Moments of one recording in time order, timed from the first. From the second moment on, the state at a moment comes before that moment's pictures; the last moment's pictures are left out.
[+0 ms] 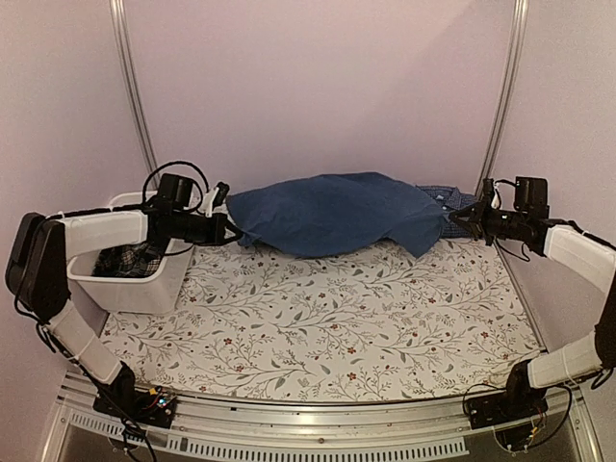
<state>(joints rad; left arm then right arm) -0.30 1.60 1.06 -0.14 0.50 -0.24 -0.01 1.30 0.89 -0.07 -0.69 0.70</state>
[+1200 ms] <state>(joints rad) -0.52 1.29 0.80 -0.92 0.29 -0.51 0.02 0.53 0.61 -1.19 -0.83 0.80</state>
